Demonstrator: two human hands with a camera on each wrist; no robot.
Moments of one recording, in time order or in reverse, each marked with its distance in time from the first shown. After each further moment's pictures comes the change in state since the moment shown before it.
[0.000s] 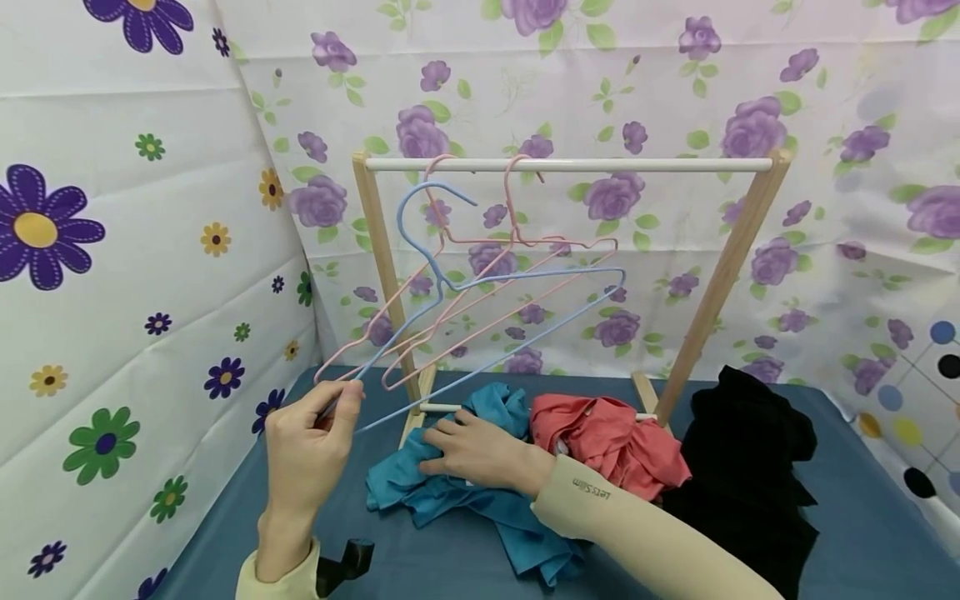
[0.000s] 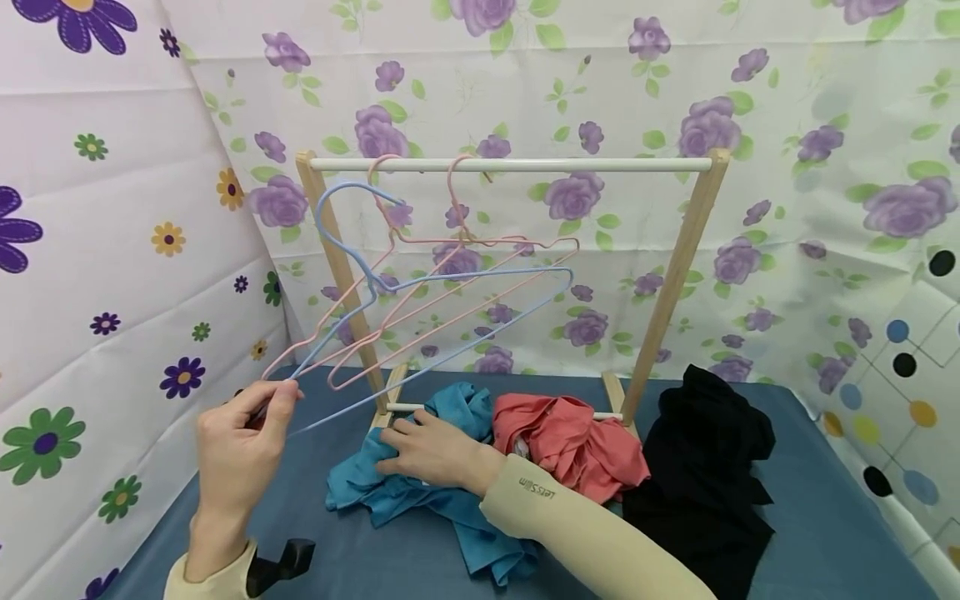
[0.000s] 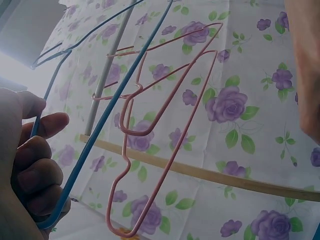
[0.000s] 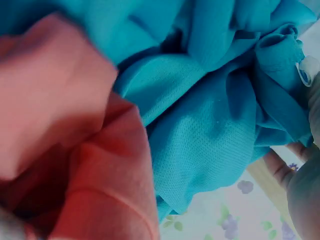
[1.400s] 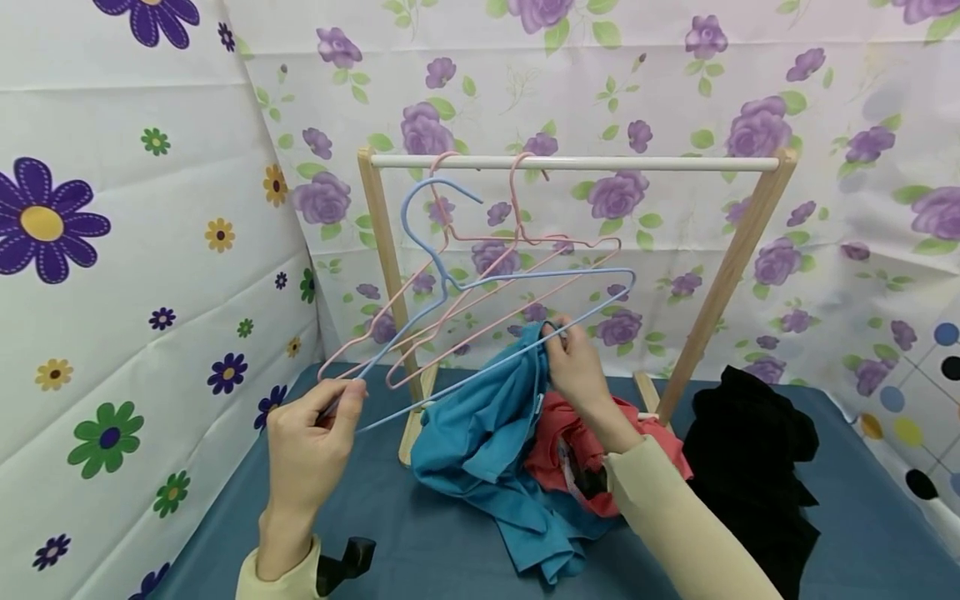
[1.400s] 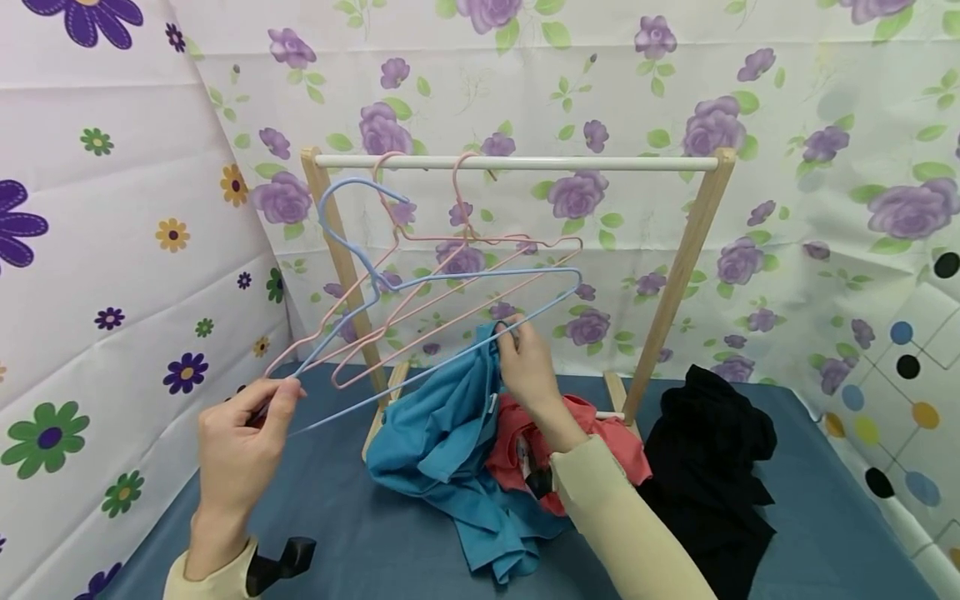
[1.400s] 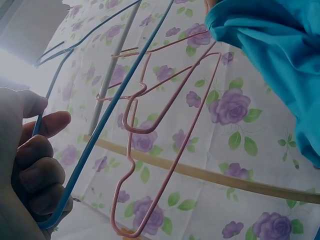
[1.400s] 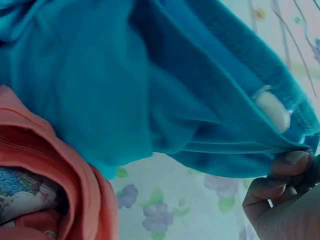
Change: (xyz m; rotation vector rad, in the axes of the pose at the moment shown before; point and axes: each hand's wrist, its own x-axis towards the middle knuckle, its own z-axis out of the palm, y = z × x) left_hand -0.002 -0.001 -0.003 -0.021 -0.012 -0.001; right_hand -0.068 0.080 -0.060 1.165 0.741 1.169
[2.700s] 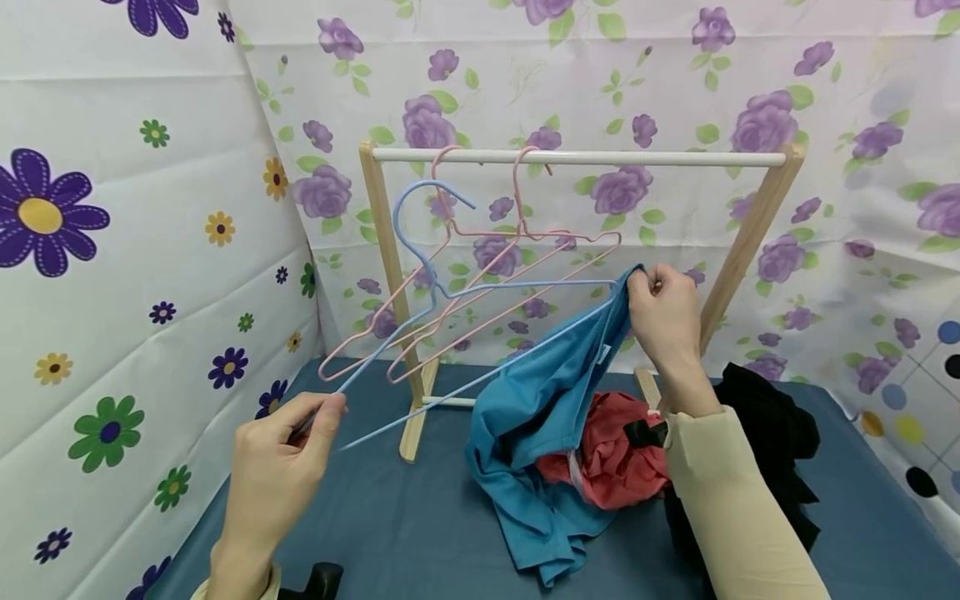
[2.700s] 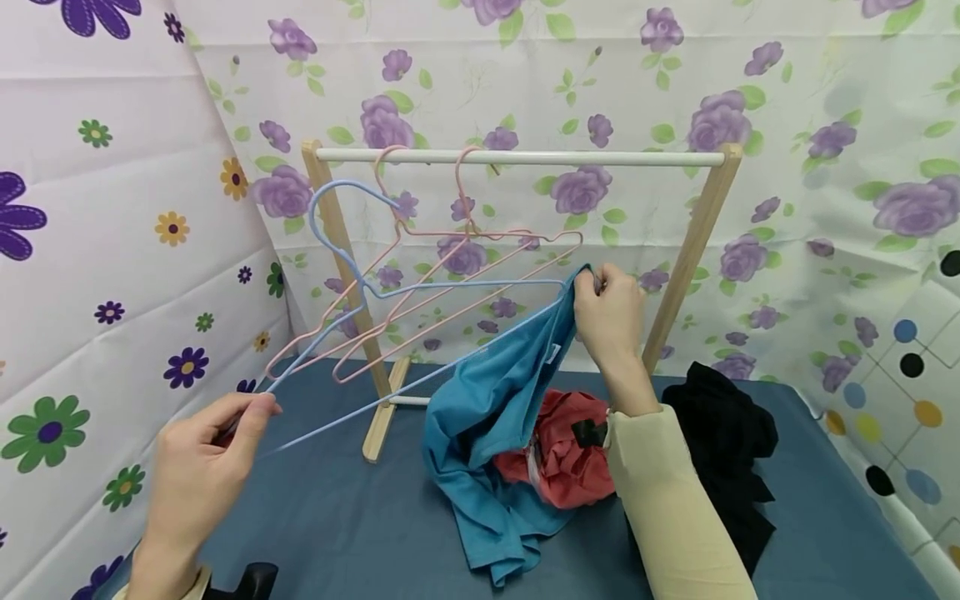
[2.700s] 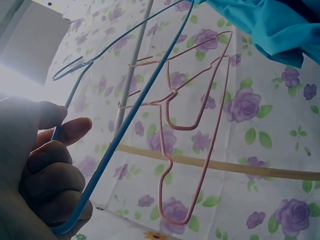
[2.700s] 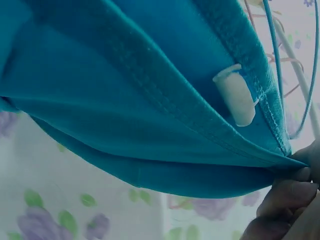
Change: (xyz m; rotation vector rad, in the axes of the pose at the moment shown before) left_hand -0.001 0.027 -0.034 0.106 -0.142 -0.154; right_hand 0.021 -0.051 -0.091 -0.341 0.369 -0.086
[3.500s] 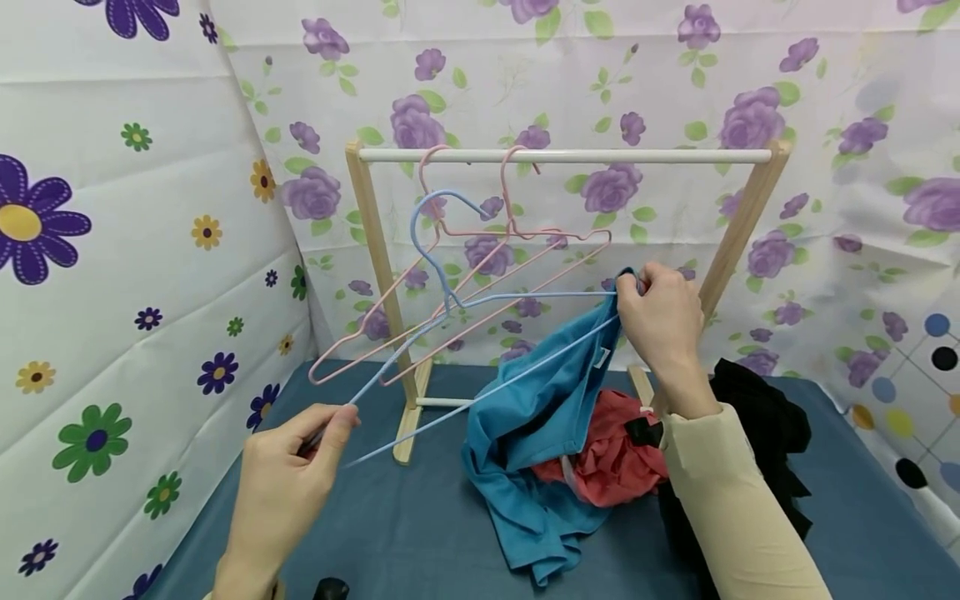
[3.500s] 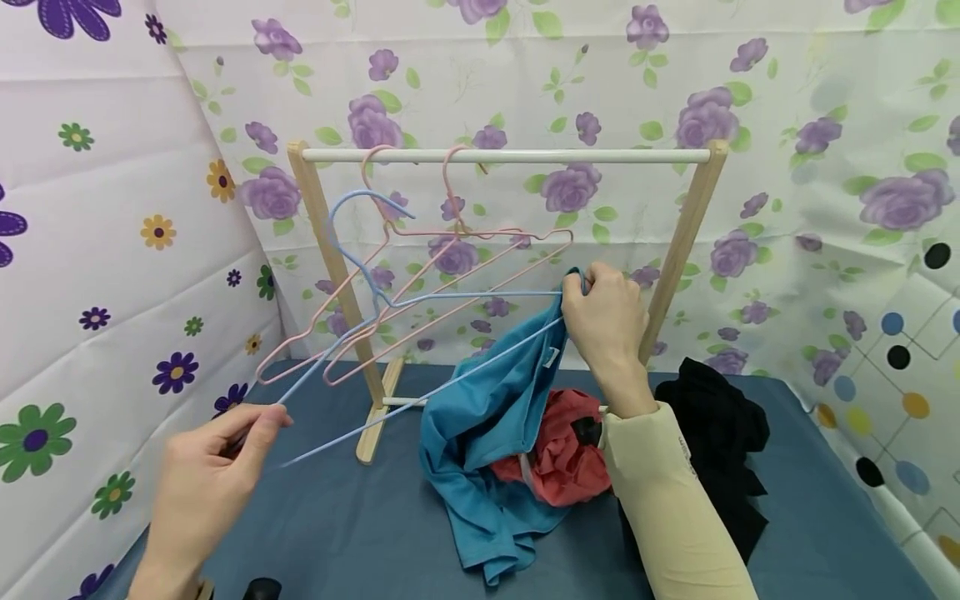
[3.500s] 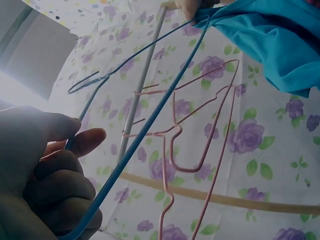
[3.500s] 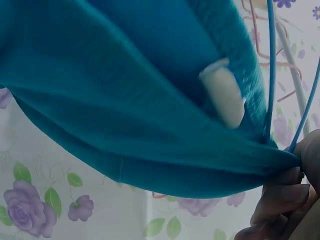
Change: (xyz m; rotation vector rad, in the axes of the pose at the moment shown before) left_hand -0.003 0.019 0.009 -0.022 -0.061 -0.082; right_hand -0.003 -0.007 -0.012 -0.242 0.010 -0.057
